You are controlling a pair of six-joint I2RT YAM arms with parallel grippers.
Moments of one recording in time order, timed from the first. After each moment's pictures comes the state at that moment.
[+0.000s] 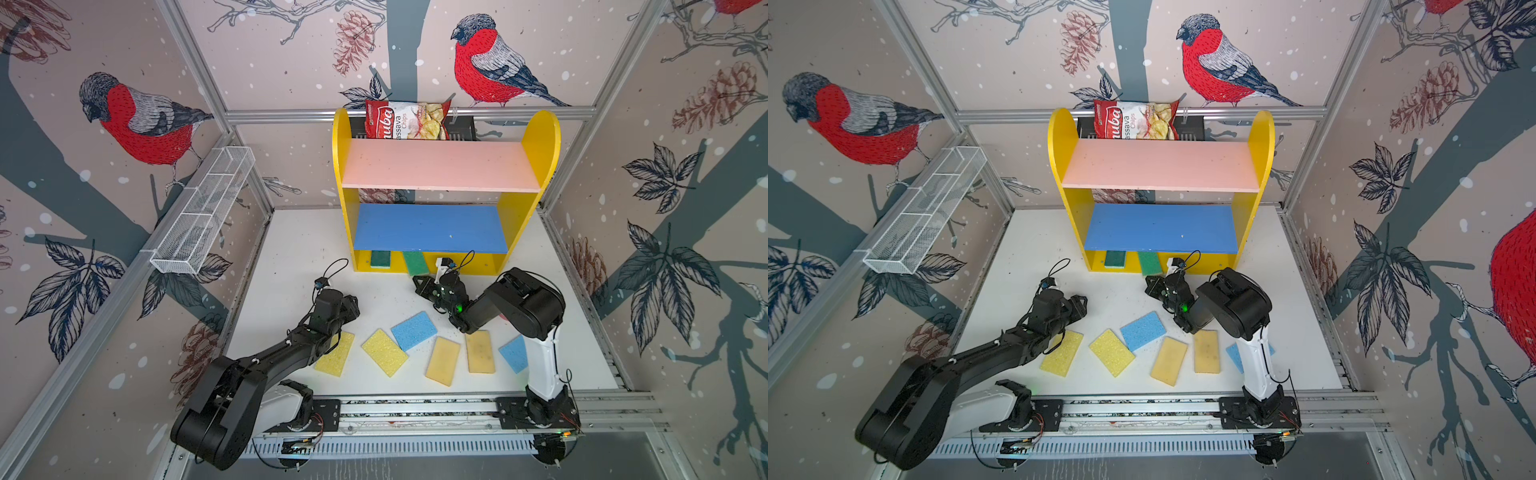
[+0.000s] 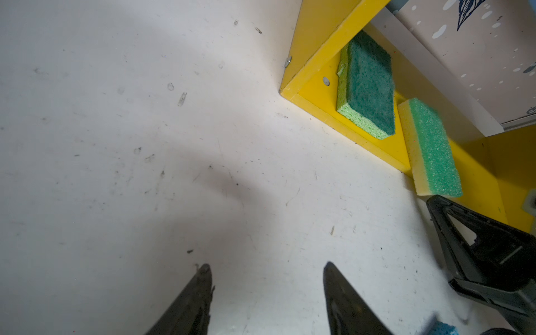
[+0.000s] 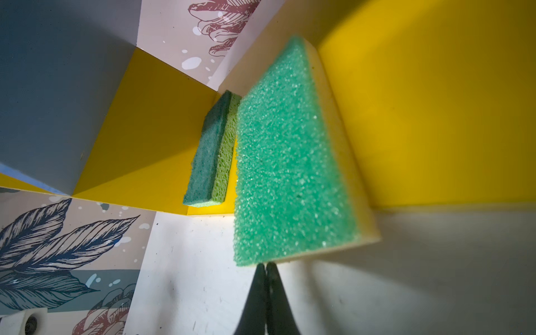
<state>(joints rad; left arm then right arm) -0.38 1.19 0.30 0.21 -0.08 -0.73 0.70 2.08 0.72 1.02 -0.04 0.95</state>
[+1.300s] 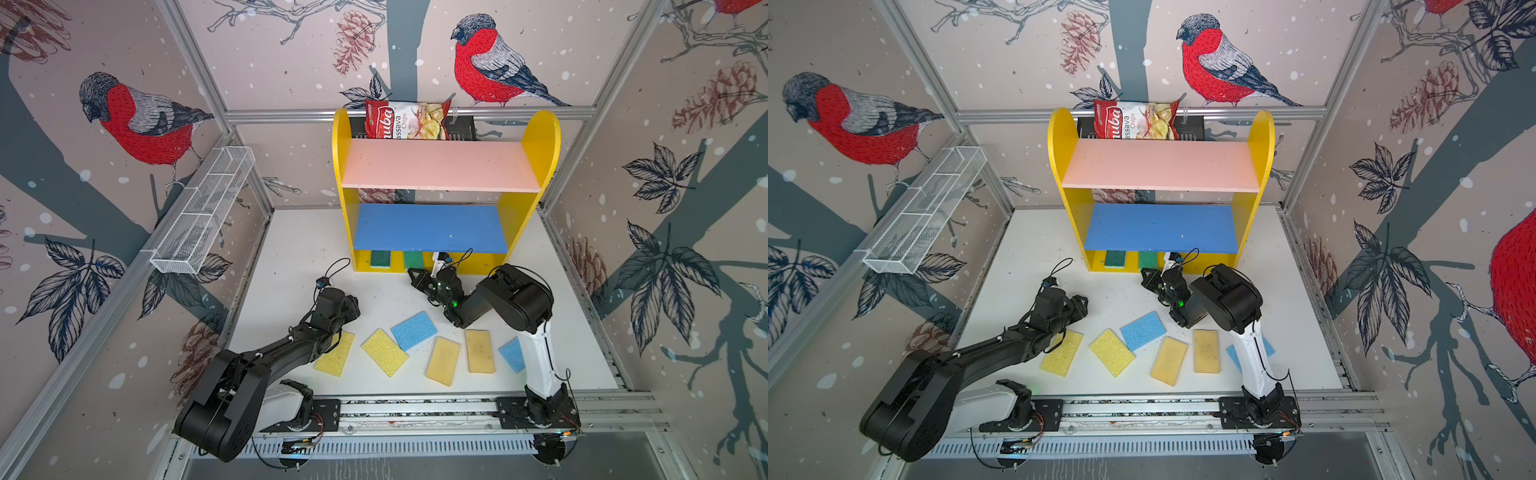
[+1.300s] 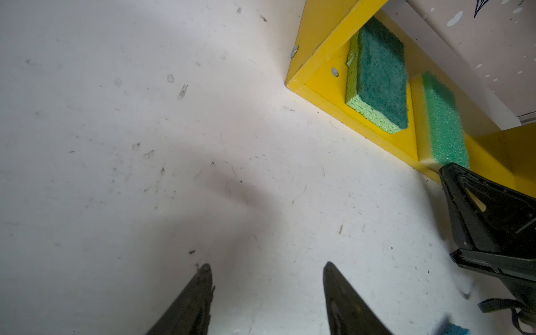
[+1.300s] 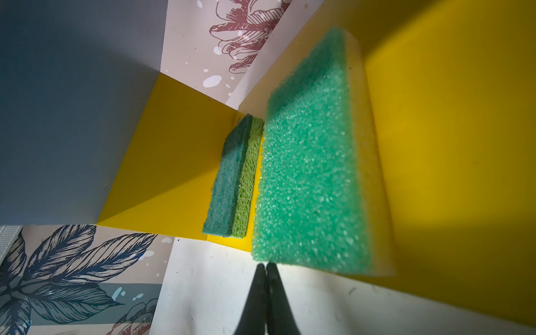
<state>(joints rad) -0.38 1.23 0.32 0.20 -0.08 -0.72 0.69 2.17 0.81 1.09 -0.06 1.00</state>
